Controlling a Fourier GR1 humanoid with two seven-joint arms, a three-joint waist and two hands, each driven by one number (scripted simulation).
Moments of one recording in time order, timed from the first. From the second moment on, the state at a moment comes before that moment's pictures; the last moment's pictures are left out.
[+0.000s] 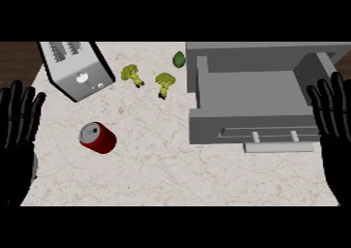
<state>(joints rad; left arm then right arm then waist) 0.04 0.12 0.00 -2.10 -0.02 0.03 0.00 -0.03 -0.08 0.02 -2.10 -0.01 0.02 0.03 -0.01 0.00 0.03</state>
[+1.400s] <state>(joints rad) 0.04 0.00 -0.14 -2.08 -0.50 0.74 0.58 0.10 -0.07 -0.11 -2.07 -0.04 -0.02 0.17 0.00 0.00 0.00</state>
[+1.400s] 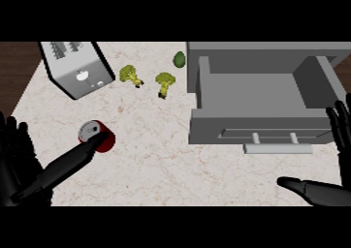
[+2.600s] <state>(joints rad) 0.04 0.00 -0.13 -1.52 -0.01 0.94 -0.02 0.17 -0.10 -0.22 -2.18 -0.12 0.06 0.21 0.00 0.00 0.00</state>
